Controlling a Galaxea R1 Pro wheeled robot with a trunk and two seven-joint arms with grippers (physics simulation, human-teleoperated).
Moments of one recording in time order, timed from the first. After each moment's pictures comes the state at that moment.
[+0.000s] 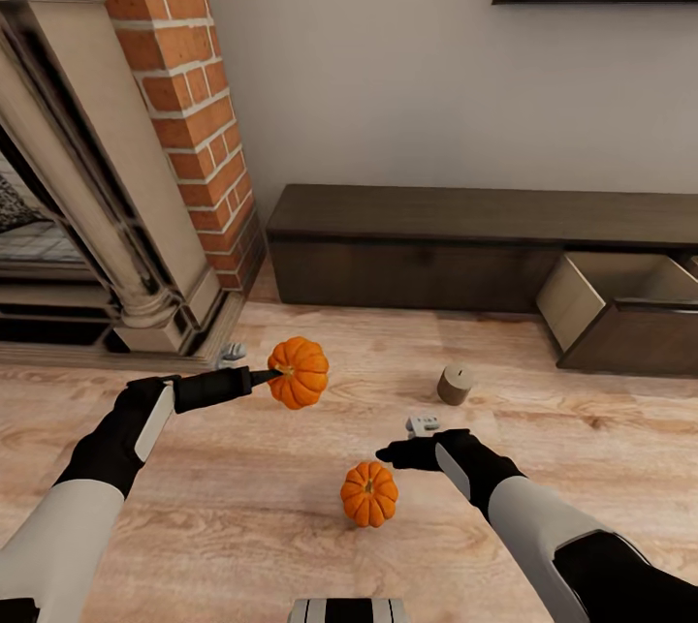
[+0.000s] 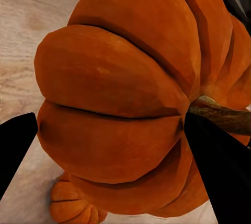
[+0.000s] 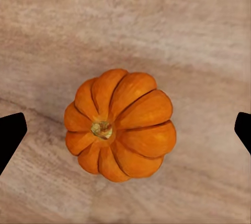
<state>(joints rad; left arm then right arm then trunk) -0.75 0.17 0.04 -0.90 0.27 0.70 -0.92 -0.85 0.05 0.28 -0.27 -0.26 0.41 0.27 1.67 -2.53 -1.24</state>
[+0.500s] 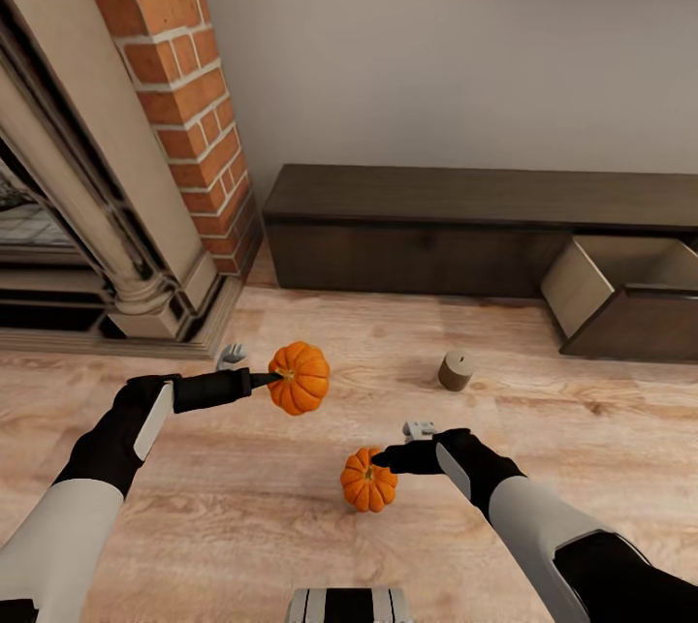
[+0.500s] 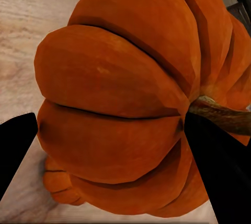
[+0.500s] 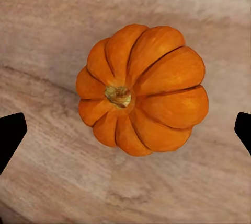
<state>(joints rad) -0.75 0.17 0.04 -0.91 0.26 0.80 -0.92 -0.85 0.05 0.28 -0.27 -0.26 0.47 0.35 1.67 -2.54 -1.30</state>
